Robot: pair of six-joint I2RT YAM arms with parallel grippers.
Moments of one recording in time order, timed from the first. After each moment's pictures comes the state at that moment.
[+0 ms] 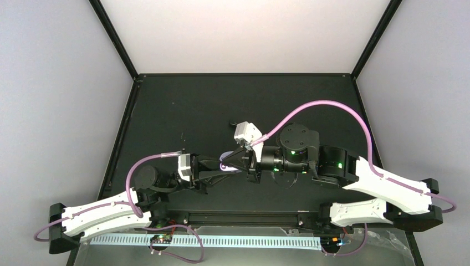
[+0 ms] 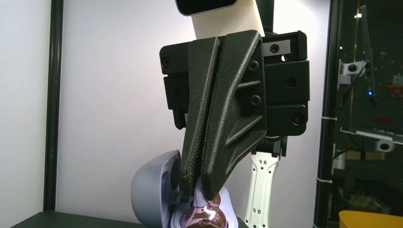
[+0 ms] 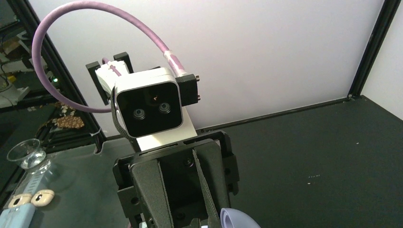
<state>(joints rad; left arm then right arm) -1.15 0.60 0.43 0.63 0.22 -0.20 1.31 1.11 1.40 -0.50 -0.10 0.13</state>
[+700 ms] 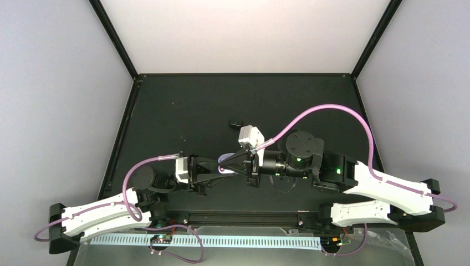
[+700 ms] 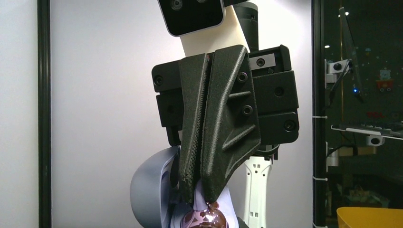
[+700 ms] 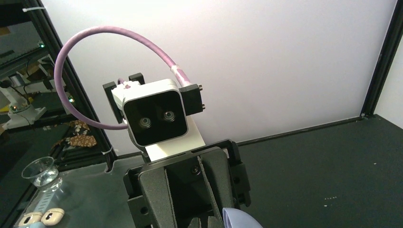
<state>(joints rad) -1.15 0.60 0.43 0.66 0.28 -0.15 1.34 1.06 1.28 -0.34 -0.10 0.15</state>
